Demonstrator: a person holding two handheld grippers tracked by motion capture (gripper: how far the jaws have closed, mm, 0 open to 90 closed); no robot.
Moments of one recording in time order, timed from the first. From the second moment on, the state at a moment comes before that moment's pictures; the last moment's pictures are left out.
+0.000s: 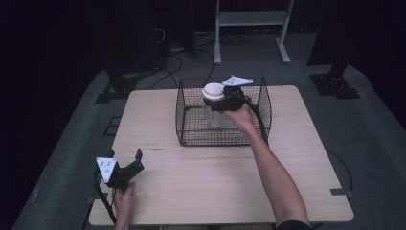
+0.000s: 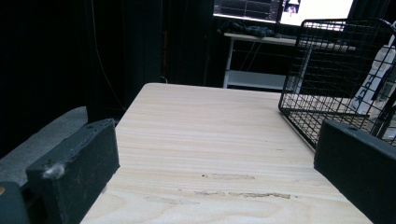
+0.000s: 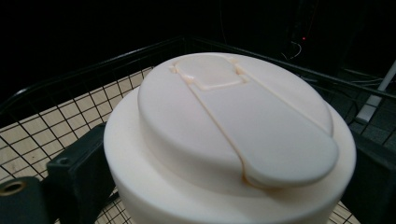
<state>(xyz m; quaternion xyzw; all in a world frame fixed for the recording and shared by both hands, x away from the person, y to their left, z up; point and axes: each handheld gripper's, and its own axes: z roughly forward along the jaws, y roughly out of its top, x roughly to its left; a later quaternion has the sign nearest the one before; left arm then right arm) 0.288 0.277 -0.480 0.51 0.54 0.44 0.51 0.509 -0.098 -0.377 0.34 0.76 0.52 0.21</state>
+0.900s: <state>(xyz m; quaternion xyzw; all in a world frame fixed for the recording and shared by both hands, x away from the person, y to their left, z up) 0.288 0.276 -0.480 0.51 0.54 0.44 0.51 0.508 -0.103 -0.383 0.34 0.77 0.50 0.20</state>
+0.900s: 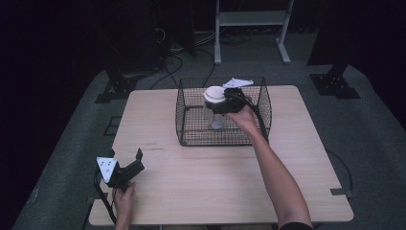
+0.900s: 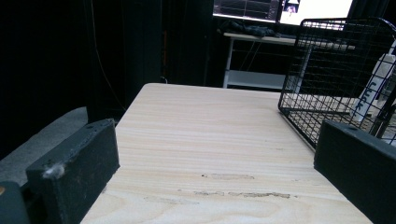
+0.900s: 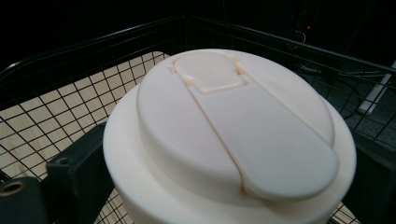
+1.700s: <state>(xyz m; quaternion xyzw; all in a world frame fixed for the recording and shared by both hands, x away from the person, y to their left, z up) 0.288 0.274 -0.480 0.52 0.54 0.44 0.50 0.503 -0.104 -0.374 0.33 0.76 0.51 0.20</state>
